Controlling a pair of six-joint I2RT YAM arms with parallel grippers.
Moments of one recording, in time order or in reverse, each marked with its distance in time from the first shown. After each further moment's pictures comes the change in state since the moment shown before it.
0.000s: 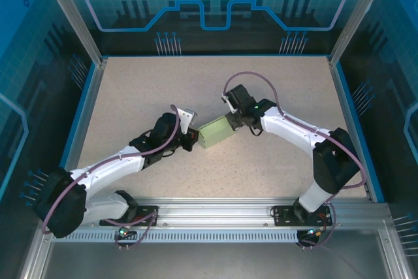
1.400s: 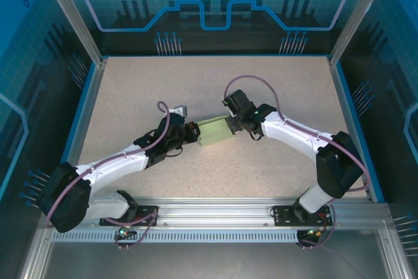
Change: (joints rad) left arm -0.036 0.051 0.010 0.068 -0.137 -0.528; right arm 0.035 -0.039 -0.050 0.013 0.032 0.059
